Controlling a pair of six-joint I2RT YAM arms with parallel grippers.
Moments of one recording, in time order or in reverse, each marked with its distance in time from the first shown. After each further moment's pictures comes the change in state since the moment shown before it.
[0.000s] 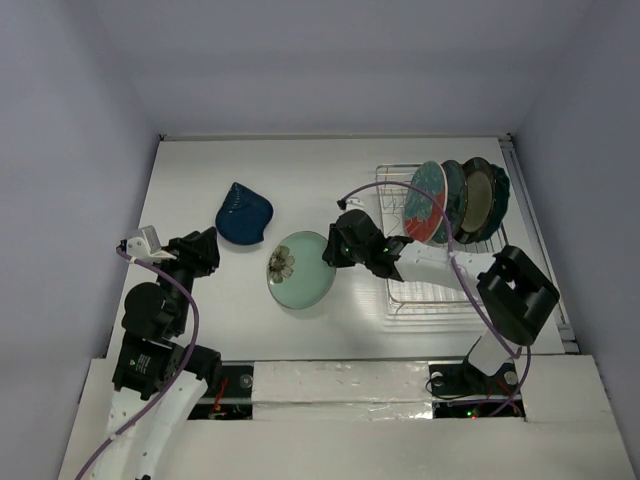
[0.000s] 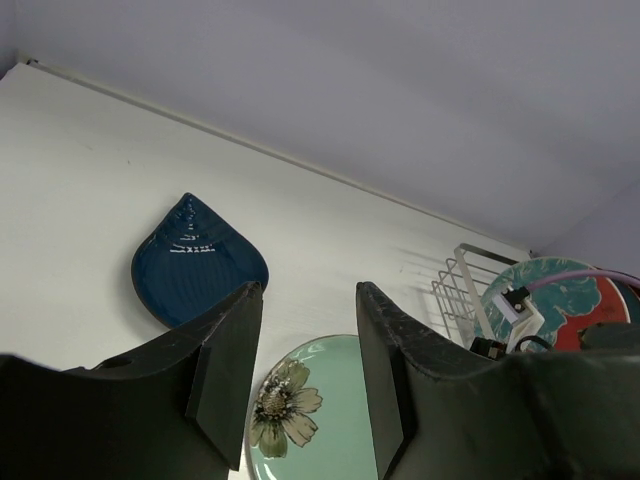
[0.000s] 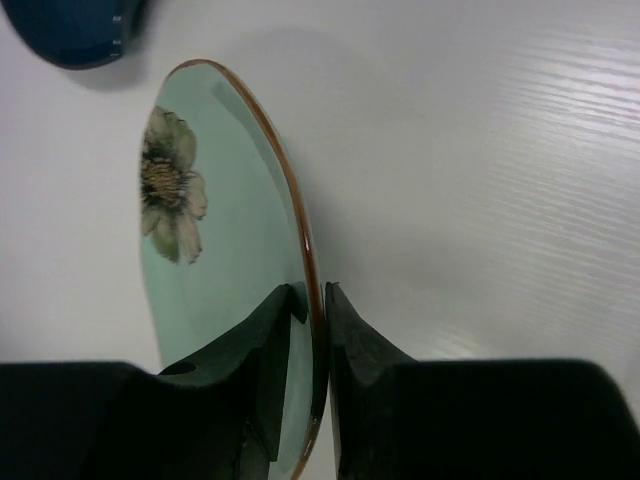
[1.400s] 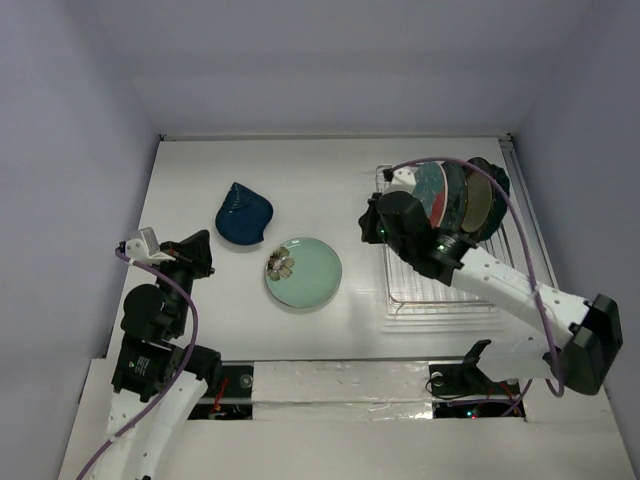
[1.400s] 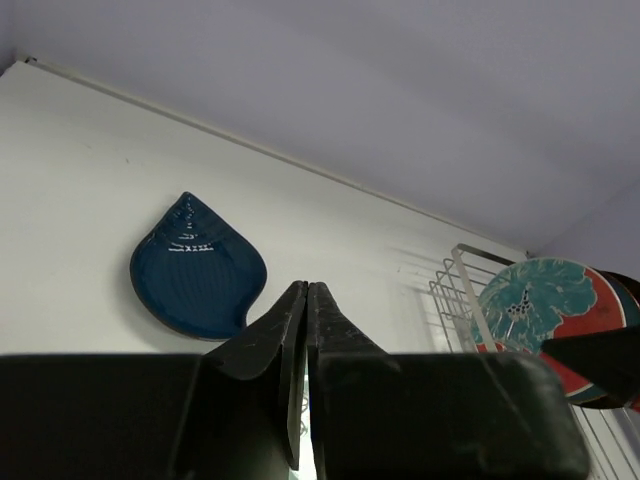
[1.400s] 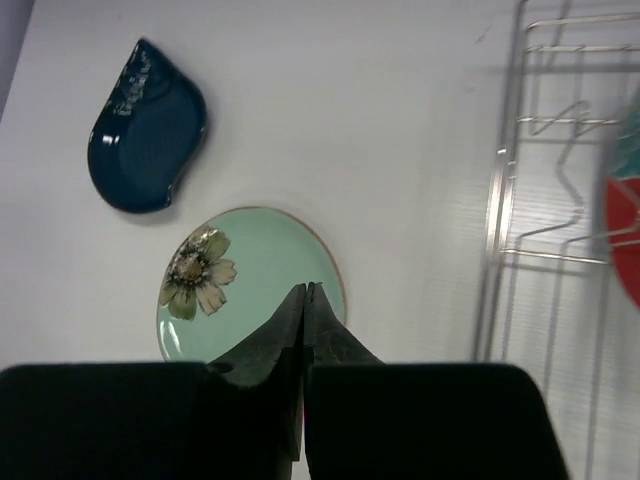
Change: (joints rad) left arm 0.000 -0.011 0.000 -0.006 0.000 -0.008; right arm -0.009 -0.347 0.059 -0.234 0.285 -0.080
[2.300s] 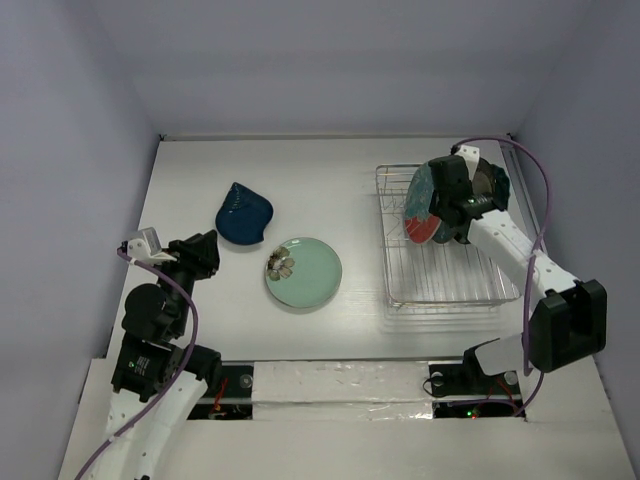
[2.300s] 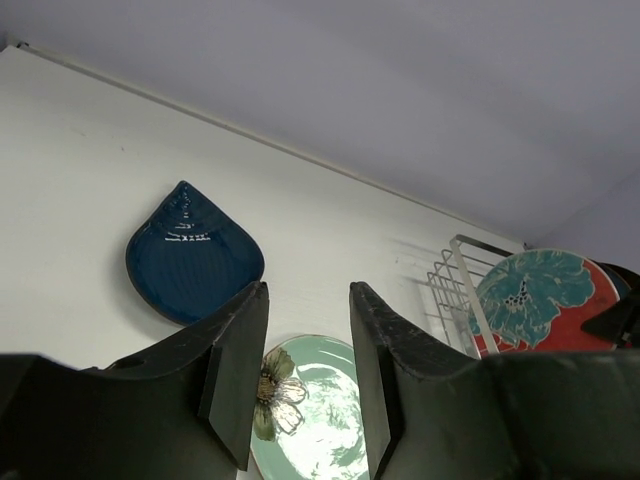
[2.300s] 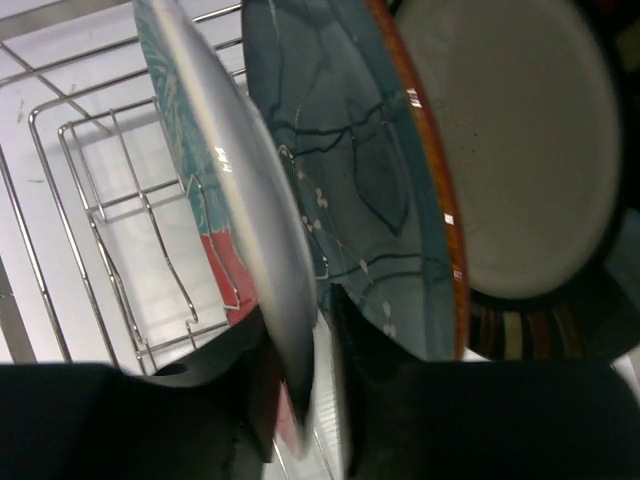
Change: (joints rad) left arm -0.011 0.000 0.000 -0.024 0.001 -0.011; right arm -0.504 0.084 0.085 -0.256 0.151 -0.171
